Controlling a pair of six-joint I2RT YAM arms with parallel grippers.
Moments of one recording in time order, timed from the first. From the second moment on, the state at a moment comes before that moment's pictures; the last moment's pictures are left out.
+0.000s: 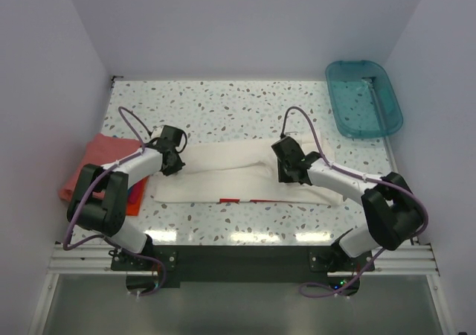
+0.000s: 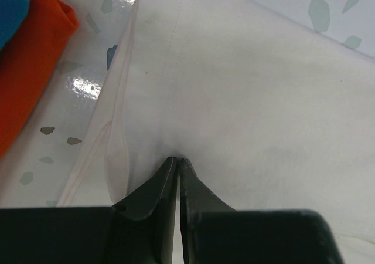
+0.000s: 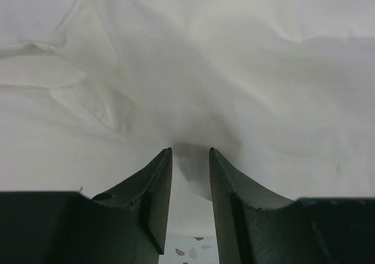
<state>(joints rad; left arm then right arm) -0.27 1.57 0.82 -0.38 -0.31 -0.72 0.62 1.47 0.84 -0.43 0.35 0.50</state>
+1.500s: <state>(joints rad) -0.26 1.57 0.82 -0.36 -0.28 -0.72 0.67 1.45 0.82 -0.42 0.15 0.53</state>
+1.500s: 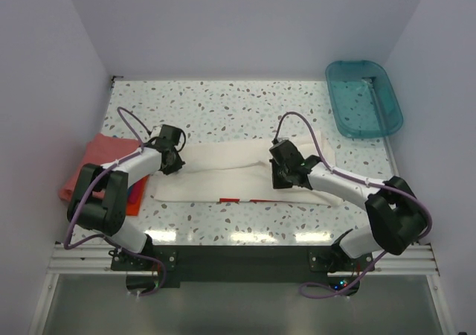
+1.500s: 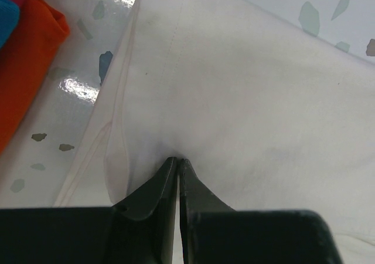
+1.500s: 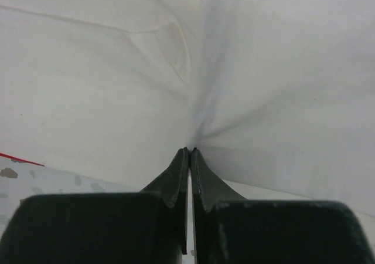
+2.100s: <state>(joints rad) -0.25 1.55 0.82 -0.35 -0.20 -0.69 0.67 1.45 0.82 -0.39 0.10 0.58</state>
